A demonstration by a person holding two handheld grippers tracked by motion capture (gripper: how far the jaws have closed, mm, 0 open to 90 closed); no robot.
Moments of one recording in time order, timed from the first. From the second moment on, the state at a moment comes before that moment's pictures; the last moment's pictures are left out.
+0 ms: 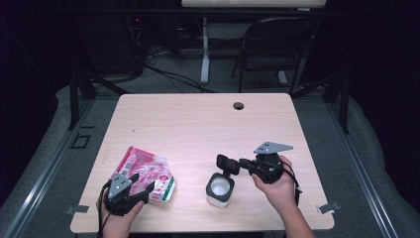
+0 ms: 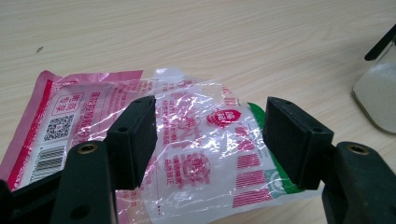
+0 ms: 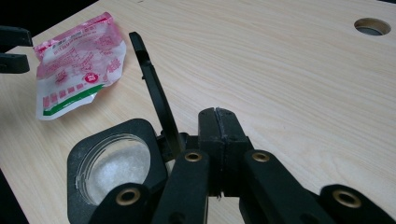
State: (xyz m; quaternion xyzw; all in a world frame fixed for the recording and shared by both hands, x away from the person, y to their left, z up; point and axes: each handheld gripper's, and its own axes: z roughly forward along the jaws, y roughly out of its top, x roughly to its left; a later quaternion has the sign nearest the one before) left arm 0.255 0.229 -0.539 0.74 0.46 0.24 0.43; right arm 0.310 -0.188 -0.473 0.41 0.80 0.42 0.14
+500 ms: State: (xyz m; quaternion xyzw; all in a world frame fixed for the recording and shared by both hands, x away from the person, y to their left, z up) left arm 0.255 0.228 -0.540 0.74 0.46 0.24 0.43; right arm 0.306 -0.181 -0.470 0.40 0.80 0.42 0.14
